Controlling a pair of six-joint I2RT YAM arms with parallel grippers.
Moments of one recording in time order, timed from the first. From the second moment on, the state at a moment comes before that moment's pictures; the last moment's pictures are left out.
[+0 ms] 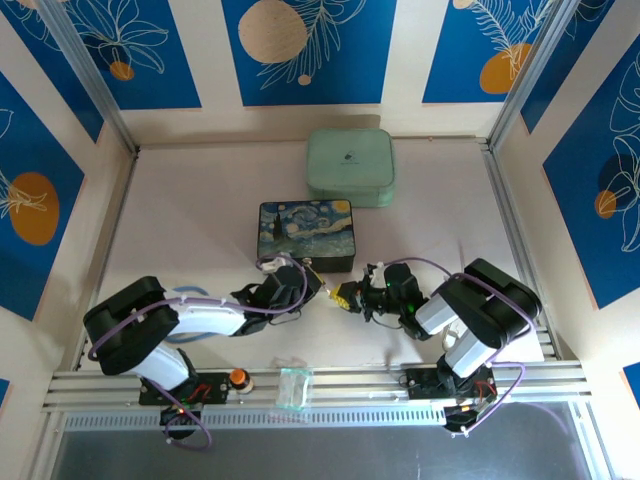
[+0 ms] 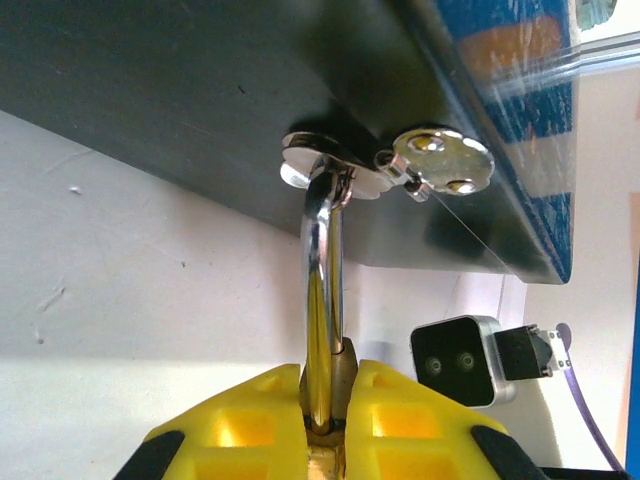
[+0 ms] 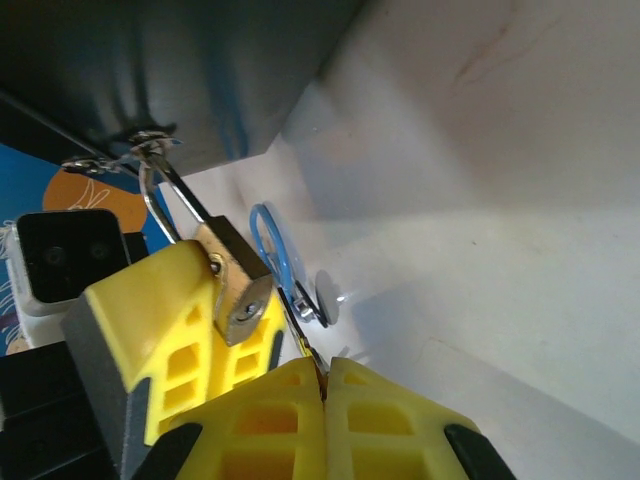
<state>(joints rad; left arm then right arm) -0.98 1.51 0.52 0.41 -0.18 -1.44 0.62 1.61 0.18 1.01 -0.57 1.56</state>
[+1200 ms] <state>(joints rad) -0.98 1.56 0.50 0.50 -0.18 -1.49 0.69 1.75 0.12 1.27 -0.45 1.60</state>
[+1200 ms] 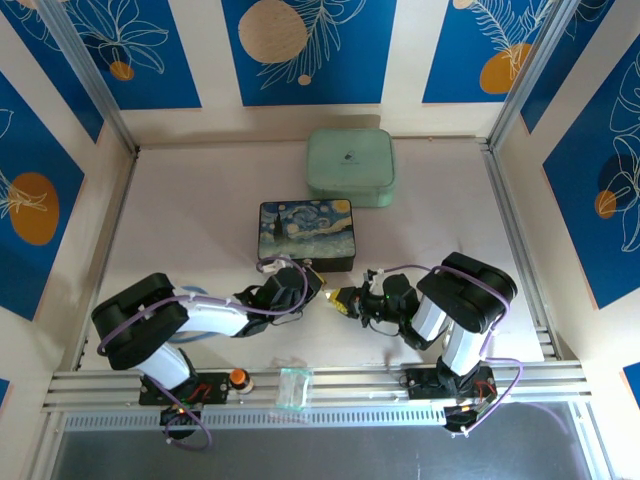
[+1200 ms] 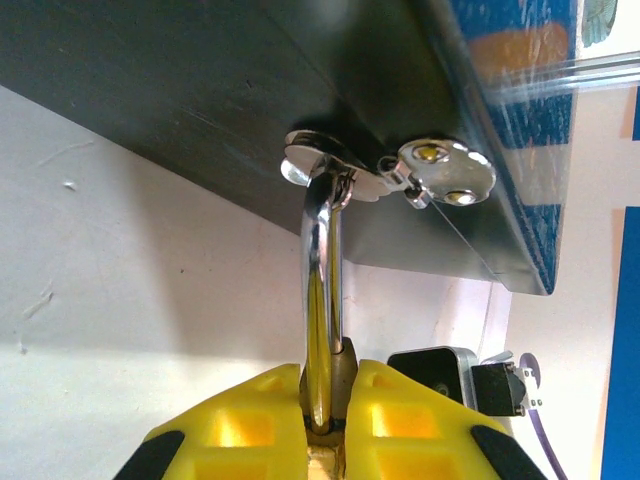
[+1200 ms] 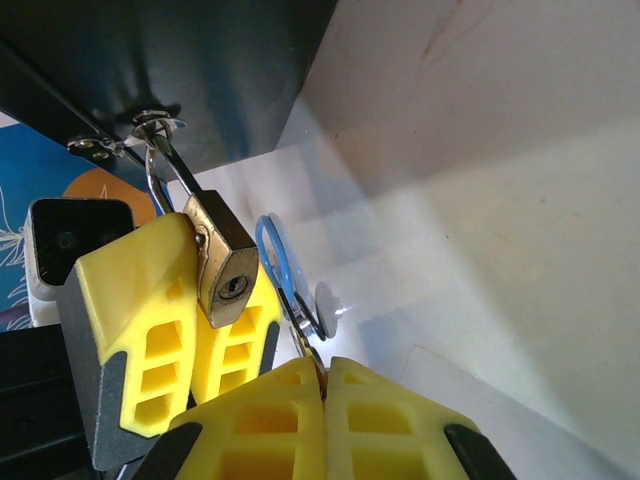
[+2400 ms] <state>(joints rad) -0.99 1.59 0.48 0.62 -0.21 -1.52 0.49 1.85 0.23 1.27 -0.83 1.54</state>
